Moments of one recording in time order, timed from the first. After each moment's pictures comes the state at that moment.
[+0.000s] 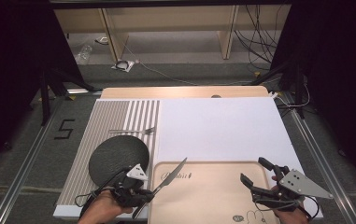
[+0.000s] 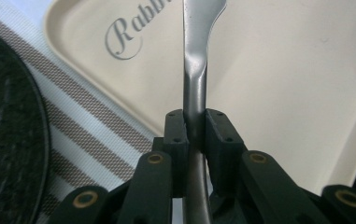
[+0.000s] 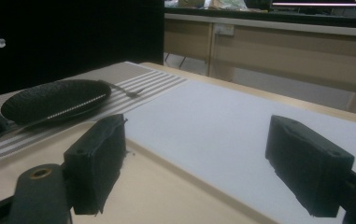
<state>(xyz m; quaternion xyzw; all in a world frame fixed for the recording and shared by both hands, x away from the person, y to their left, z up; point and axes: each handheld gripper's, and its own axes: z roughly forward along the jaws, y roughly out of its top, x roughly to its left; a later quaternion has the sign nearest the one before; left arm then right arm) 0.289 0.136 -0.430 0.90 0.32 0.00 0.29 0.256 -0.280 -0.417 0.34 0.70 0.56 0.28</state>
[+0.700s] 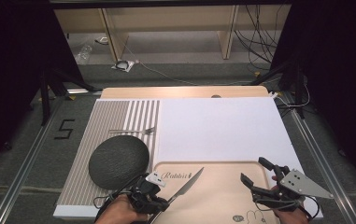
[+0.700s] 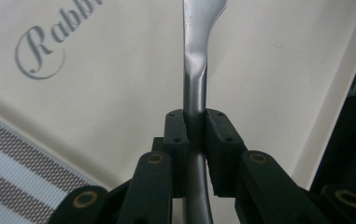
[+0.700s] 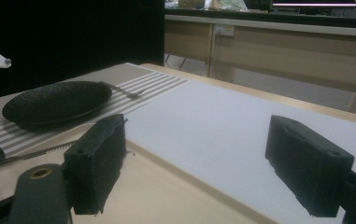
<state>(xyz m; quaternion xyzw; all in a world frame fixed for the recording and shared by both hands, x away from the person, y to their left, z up) 0.281 0.096 -0.437 0.91 0.30 -0.05 0.28 0.256 -0.280 -0.417 0.34 0.70 0.56 0.28</state>
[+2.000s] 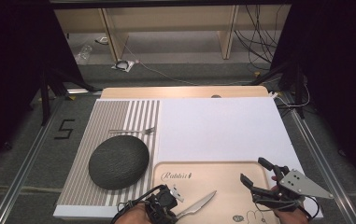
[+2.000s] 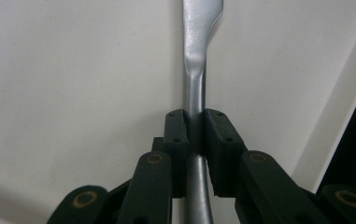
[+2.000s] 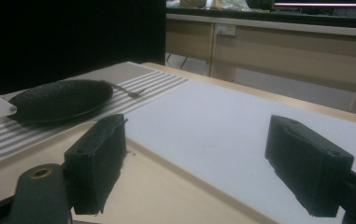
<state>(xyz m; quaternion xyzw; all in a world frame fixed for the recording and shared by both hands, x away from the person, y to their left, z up) 0.265 0.055 -0.461 0.94 0.27 -0.05 0.19 0.256 -0.280 -0.417 0.34 0.70 0.56 0.28</state>
